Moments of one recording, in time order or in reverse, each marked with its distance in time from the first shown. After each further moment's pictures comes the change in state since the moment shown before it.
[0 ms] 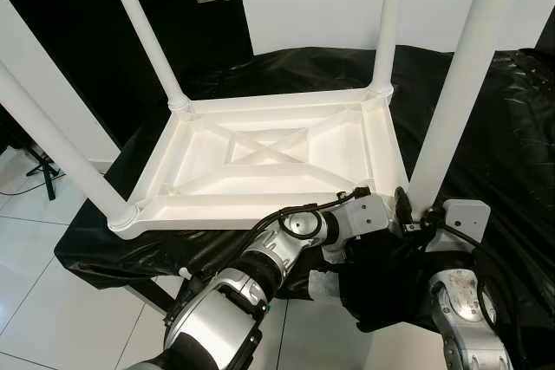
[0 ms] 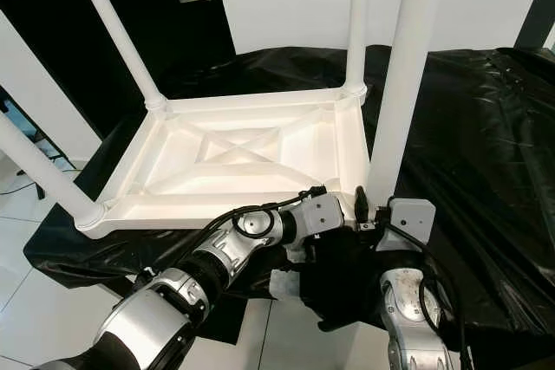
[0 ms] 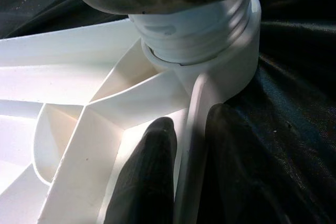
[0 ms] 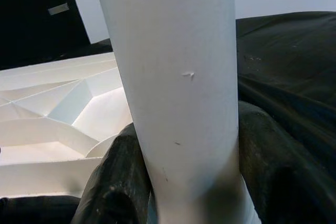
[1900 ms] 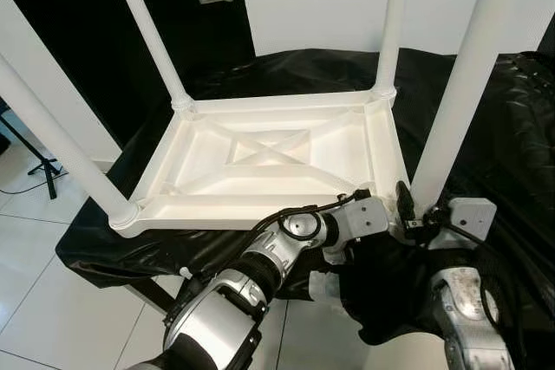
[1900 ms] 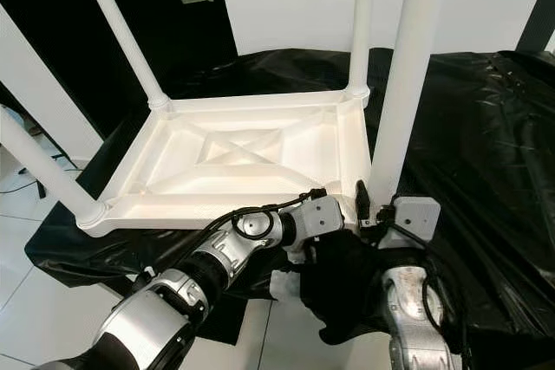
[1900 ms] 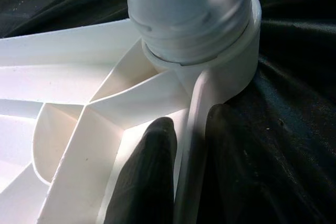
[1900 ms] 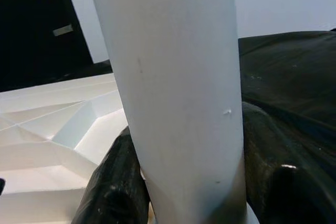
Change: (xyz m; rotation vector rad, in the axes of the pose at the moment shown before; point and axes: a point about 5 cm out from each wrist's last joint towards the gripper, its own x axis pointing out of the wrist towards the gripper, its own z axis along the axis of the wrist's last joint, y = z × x) left arm 0.000 0.000 0.001 0.004 -0.007 0.001; right arm 0.003 0.001 0.005 0.020 -0.074 -0.037
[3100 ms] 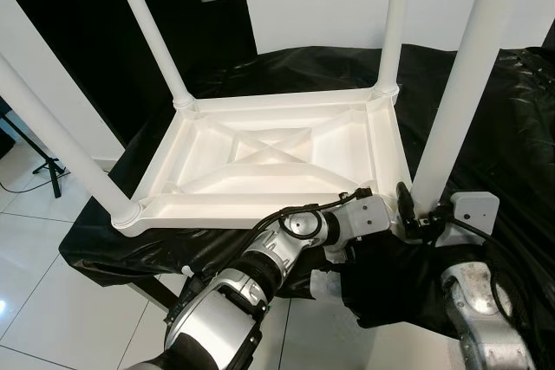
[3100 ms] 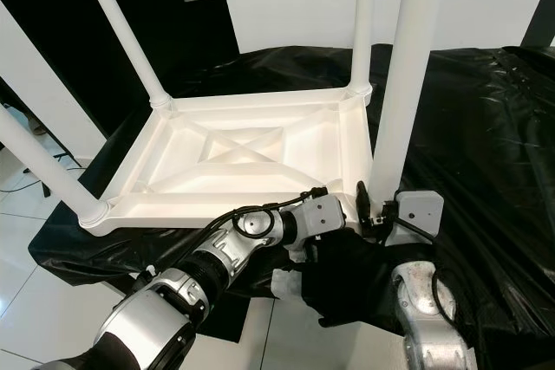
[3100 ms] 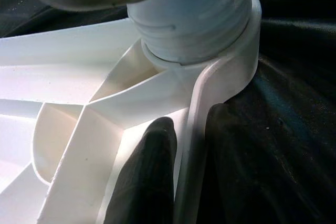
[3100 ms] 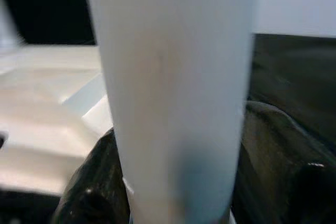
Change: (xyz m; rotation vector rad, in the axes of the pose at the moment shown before) left arm 0.000 0.002 0.003 0.009 -0.008 0.005; right arm 0.014 -0.021 0.008 -0.160 0.053 0.289
